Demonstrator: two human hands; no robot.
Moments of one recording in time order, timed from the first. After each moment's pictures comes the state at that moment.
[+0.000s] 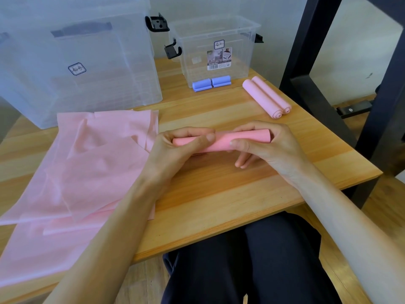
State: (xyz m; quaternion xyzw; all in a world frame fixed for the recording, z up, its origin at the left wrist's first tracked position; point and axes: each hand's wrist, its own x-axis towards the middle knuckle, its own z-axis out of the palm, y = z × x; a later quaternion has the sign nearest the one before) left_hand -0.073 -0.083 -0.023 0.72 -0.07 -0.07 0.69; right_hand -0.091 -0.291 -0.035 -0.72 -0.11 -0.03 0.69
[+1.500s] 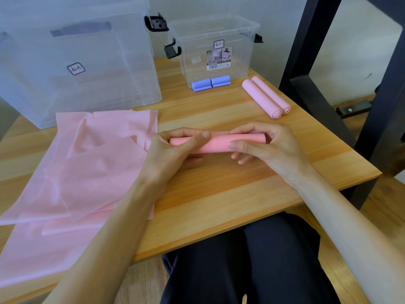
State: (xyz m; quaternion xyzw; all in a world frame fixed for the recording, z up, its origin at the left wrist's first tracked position) left_hand -0.069 -0.082 -0.027 0.72 -0.04 -0.05 0.69; right_hand -0.089 -0.290 -0.036 -0.73 -0.12 -0.05 0.67
